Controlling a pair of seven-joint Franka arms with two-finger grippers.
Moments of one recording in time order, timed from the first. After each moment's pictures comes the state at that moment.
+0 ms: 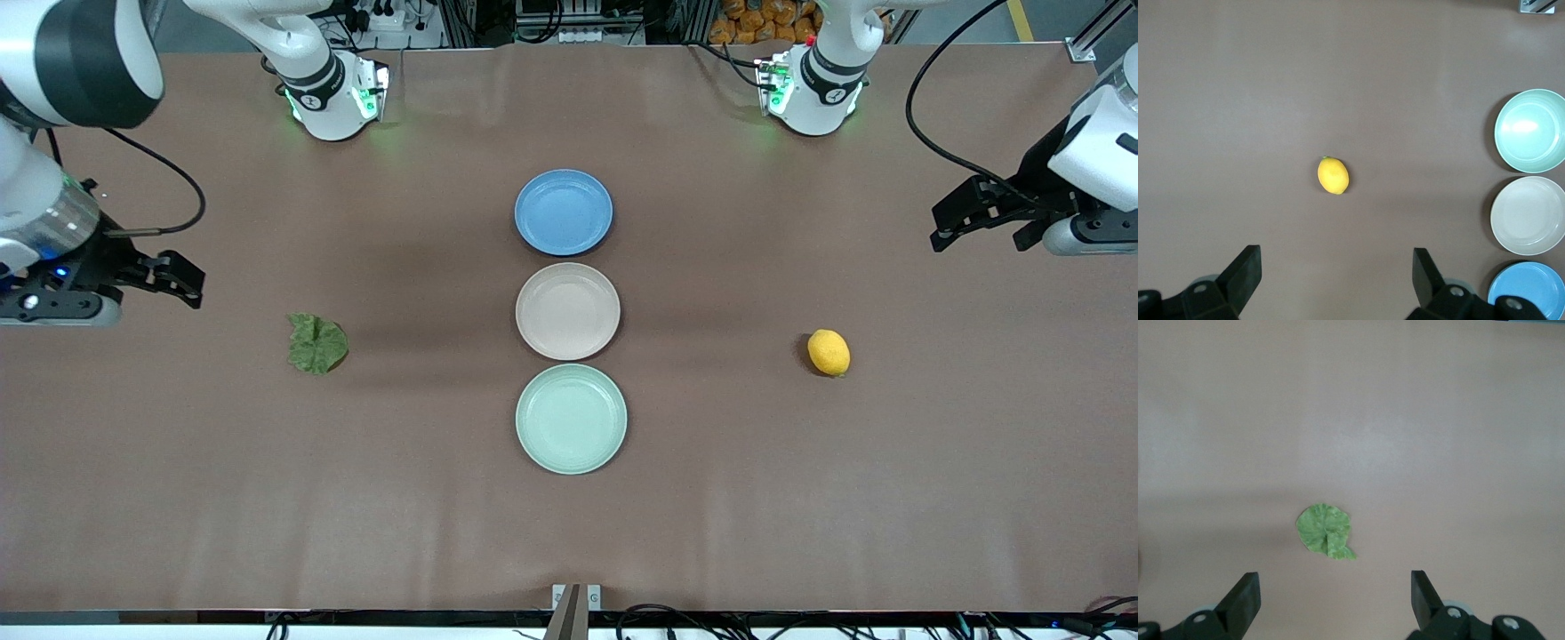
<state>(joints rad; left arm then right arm) -0.06 0.04 -0.09 -1.47 -0.02 1.59 -0.17 0.03 0.08 0.05 -1.62 -0.11 1.76 0.09</state>
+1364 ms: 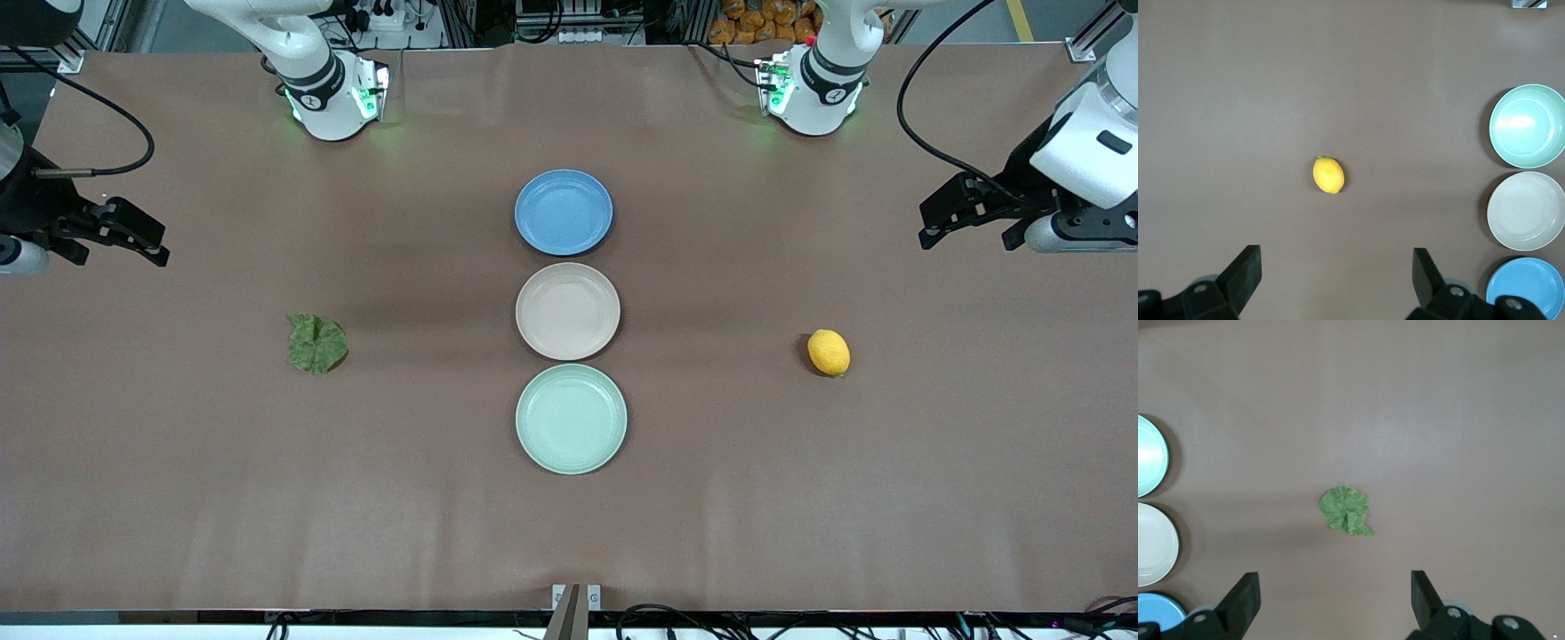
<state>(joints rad) -0.06 0.04 -0.11 -1.47 -0.02 1.59 -0.17 0.00 0.03 0.04 -1.53 -0.02 1.61 0.08</state>
